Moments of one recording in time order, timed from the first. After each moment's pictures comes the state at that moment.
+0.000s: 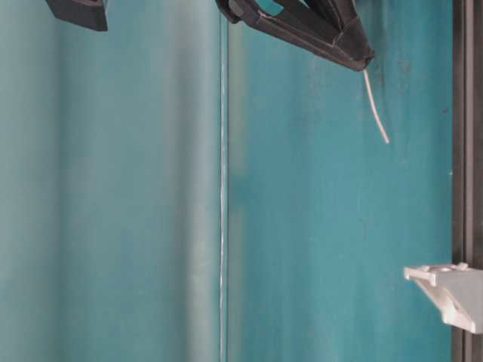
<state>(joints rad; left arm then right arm) 0.12 -0.45 1.27 -0.04 -0.53 0.01 0.03 0.01 0.94 -0.01 -0.24 0.33</state>
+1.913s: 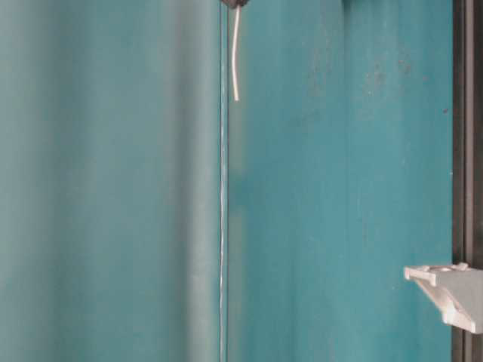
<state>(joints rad) -0.05 -0.44 1.31 -0.05 -0.71 -0.02 0.14 -0.28 1.13 0.05 -0.52 0.29</state>
